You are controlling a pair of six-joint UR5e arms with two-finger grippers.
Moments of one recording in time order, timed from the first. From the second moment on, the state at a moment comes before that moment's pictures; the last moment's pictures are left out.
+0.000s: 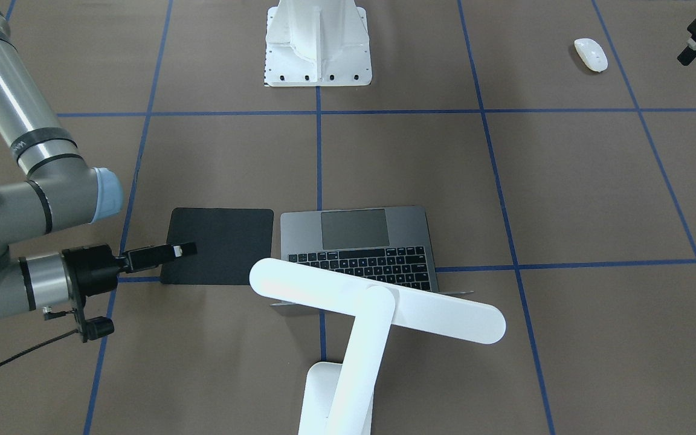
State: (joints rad) left arm -1.43 -1.20 -2.26 -1.74 -2.43 -0.51; right arm 1.03 -0.93 1.16 -2.49 3.33 -0.45
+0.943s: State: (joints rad) left arm -1.43 -1.14 -2.26 -1.76 -2.42 -0.50; right arm 1.27 -1.11 1.23 -2.22 2.56 -0.38
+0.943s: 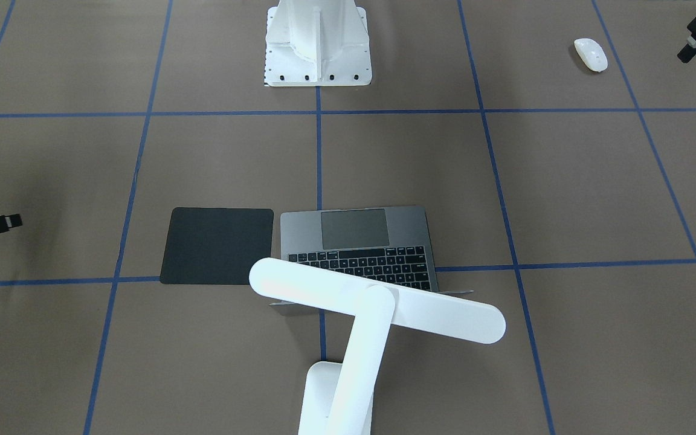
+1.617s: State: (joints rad) left arm -1.36 -0.99 -2.18 -1.83 -2.42 -0.53; right arm 1.39 -1.18 1.36 -2.02 2.44 -0.37
